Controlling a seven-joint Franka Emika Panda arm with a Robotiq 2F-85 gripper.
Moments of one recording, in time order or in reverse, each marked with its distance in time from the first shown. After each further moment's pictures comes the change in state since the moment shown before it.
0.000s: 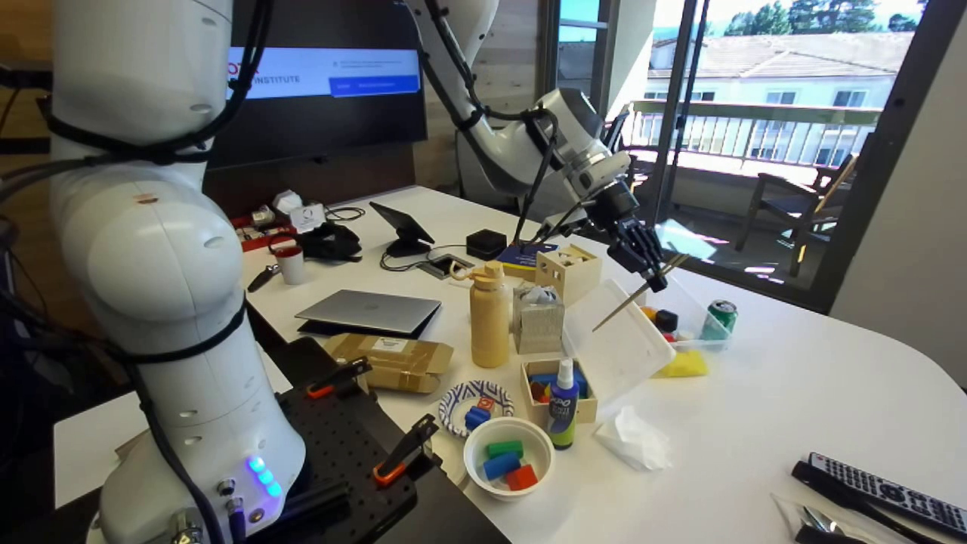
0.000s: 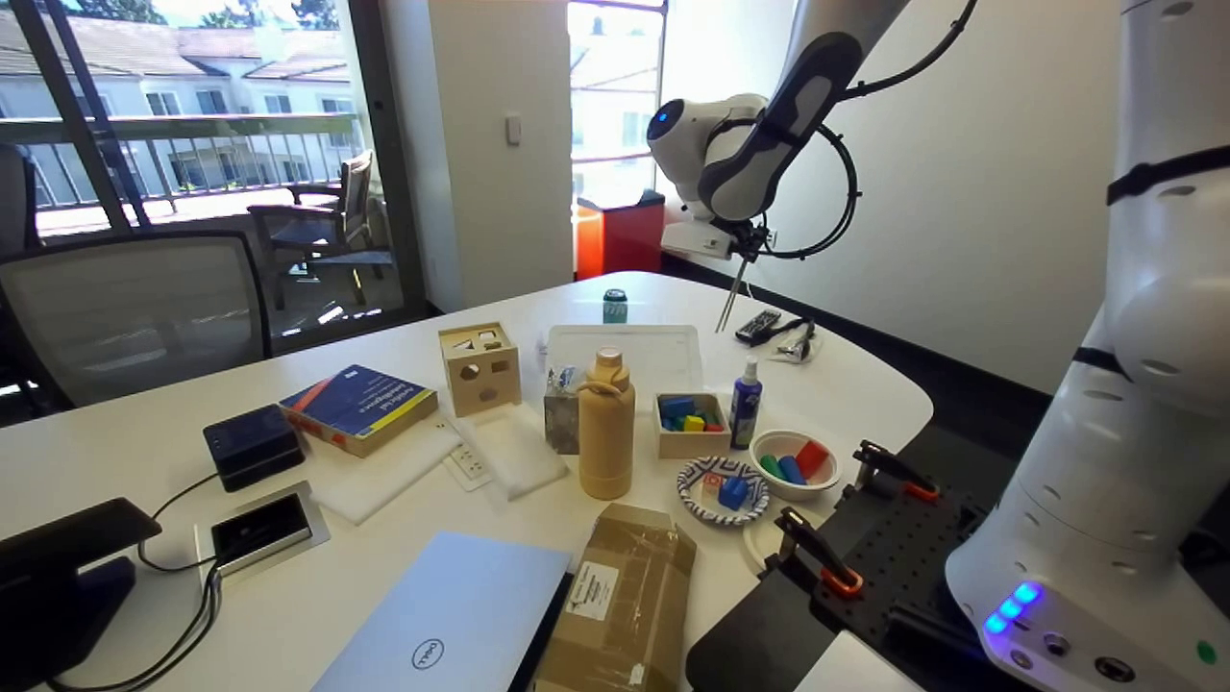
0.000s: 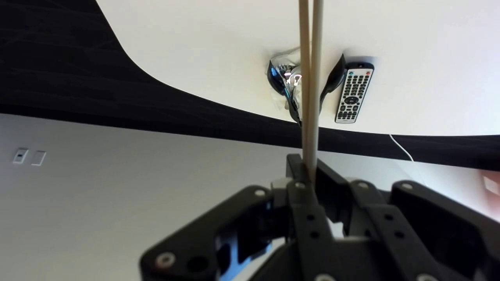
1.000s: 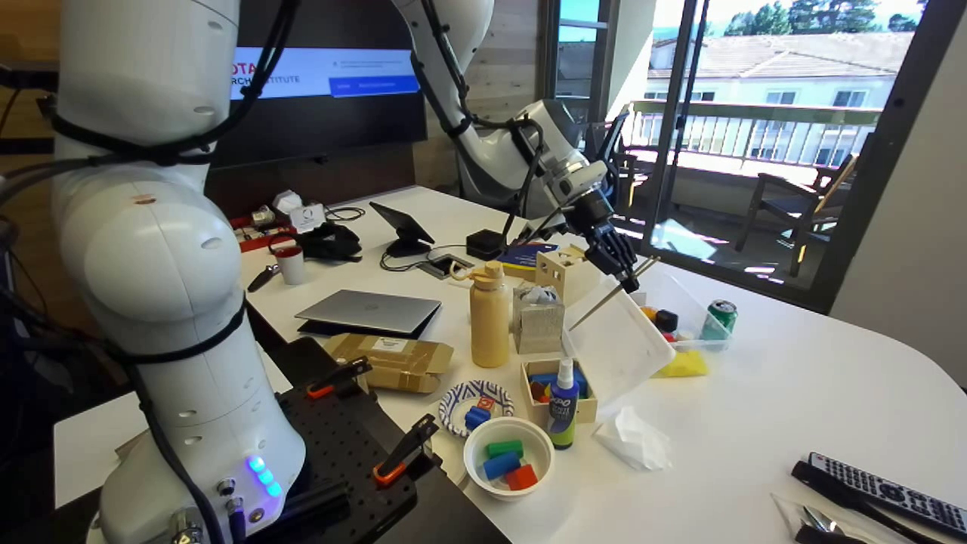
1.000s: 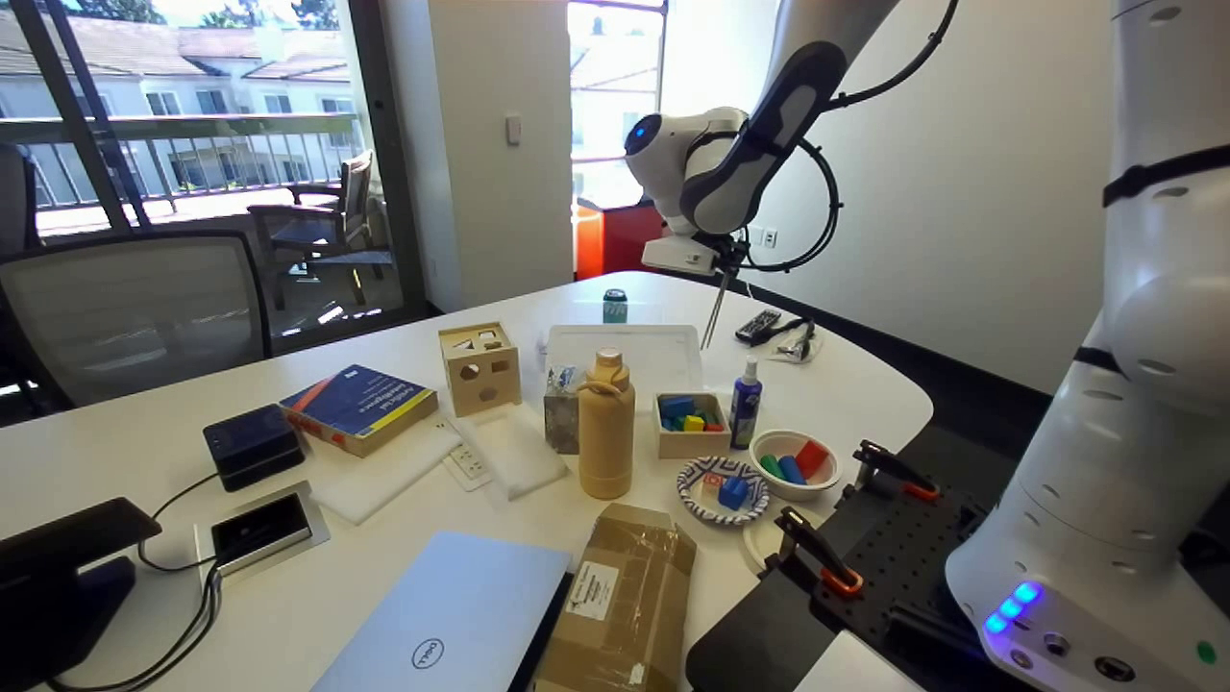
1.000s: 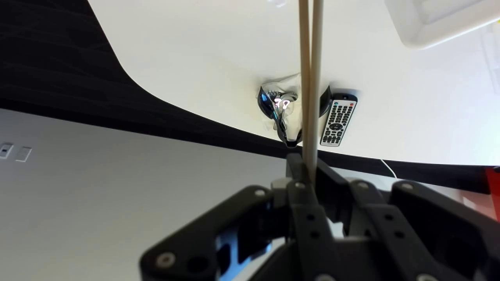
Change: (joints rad) arm -0.015 0.023 0.093 -0.003 0.003 -0.022 0.001
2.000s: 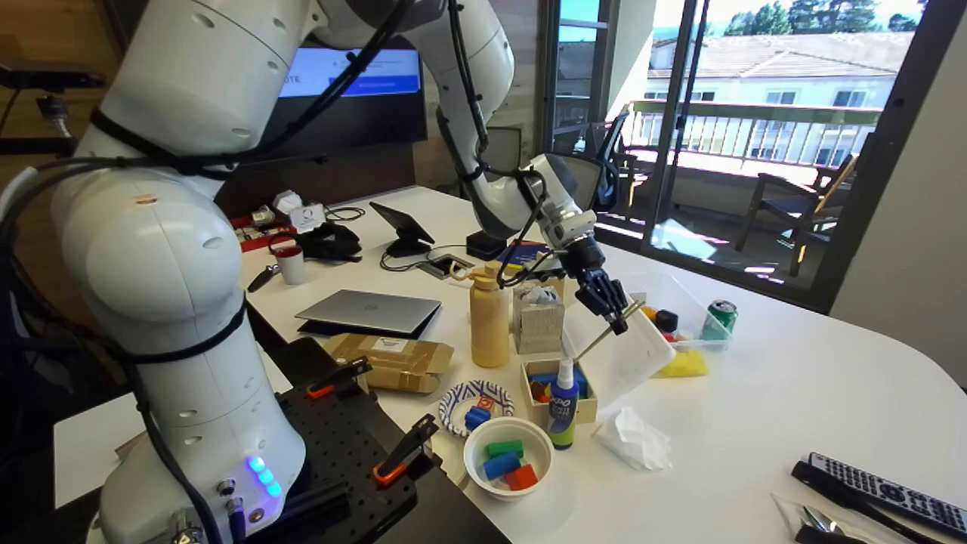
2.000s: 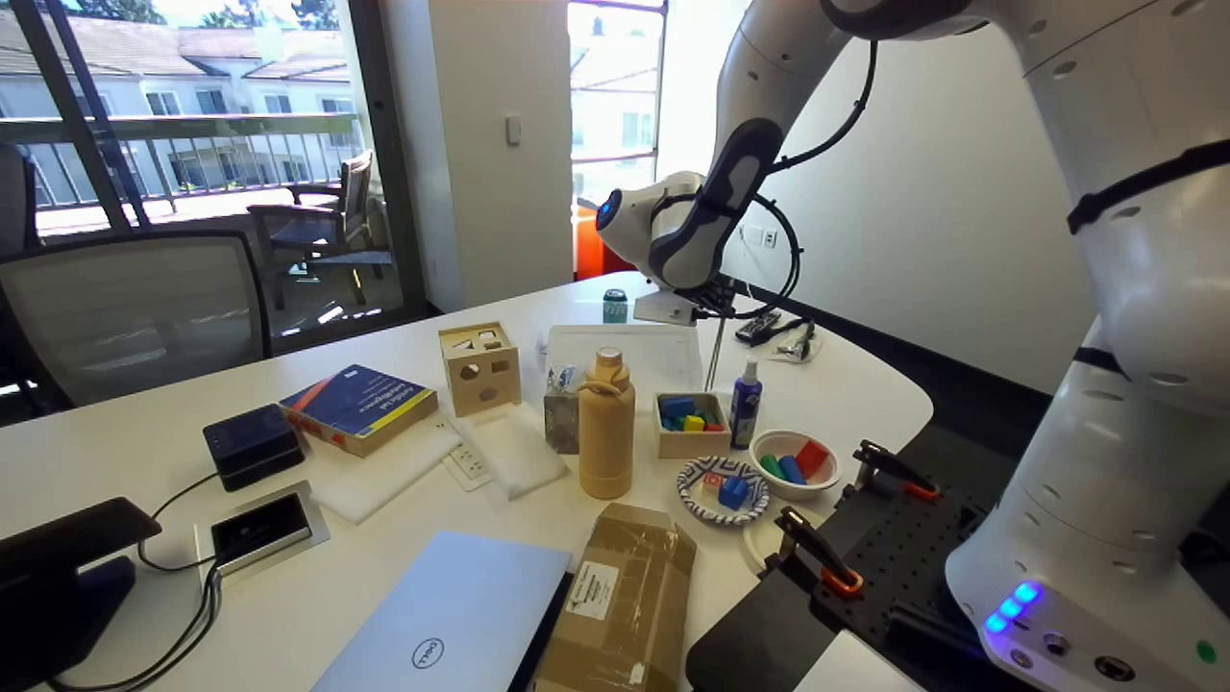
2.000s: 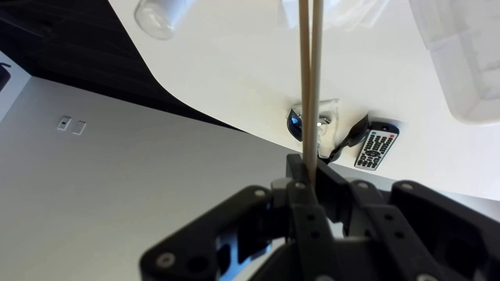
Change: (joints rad) arm 0.008 0.261 0.043 0.157 0.010 -0.145 0.079
